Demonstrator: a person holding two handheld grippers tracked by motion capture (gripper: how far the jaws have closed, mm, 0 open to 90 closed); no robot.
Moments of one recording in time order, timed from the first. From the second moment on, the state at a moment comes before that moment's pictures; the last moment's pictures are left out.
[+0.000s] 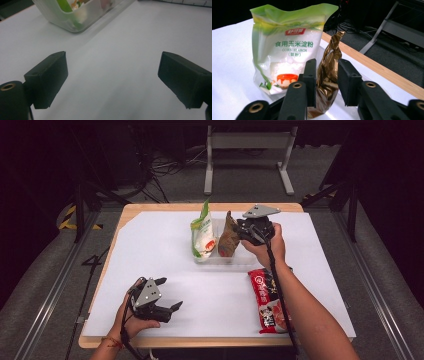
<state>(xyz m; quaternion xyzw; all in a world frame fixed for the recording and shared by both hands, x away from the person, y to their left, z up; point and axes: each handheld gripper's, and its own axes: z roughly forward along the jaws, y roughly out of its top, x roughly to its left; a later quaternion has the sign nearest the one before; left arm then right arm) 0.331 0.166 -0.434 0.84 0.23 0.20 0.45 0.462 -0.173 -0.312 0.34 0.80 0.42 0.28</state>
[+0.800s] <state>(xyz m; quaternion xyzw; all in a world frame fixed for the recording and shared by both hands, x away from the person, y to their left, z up) 0.333 0.156 -0.434 0.85 0.22 0.20 0.43 0.422 -0.226 -0.311 0.32 0.79 0.43 0.29</state>
